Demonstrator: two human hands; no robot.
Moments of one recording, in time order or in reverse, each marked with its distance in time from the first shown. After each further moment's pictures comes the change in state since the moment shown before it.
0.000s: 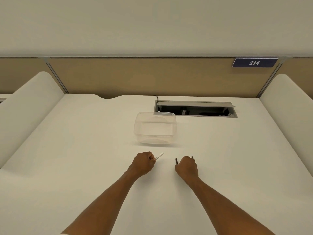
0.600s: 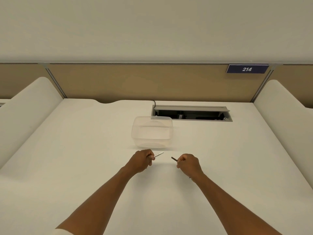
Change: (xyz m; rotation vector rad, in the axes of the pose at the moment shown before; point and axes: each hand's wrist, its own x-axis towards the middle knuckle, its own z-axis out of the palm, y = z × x) left_hand 0.008 0.015 -0.018 -0.004 -0.040 0.138; right_hand 0.000 0.006 -0.046 0.321 -0.077 -0.074
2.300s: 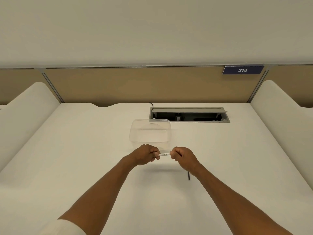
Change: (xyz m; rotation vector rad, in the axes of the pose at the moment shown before) left_hand 0.025 0.031 -0.026 0.119 -0.195 0.202; right_hand 0.015 -0.017 -0.014 0.111 -0.136 -0.416
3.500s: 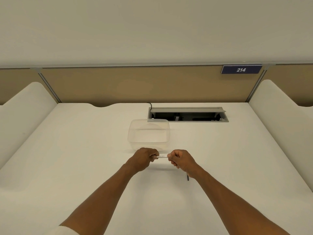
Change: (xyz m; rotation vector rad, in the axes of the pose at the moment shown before) left_hand 0.001 -0.015 0.022 0.139 0.196 0.106; right_hand 0.002 0.005 0.010 0.275 -0.037 0.226
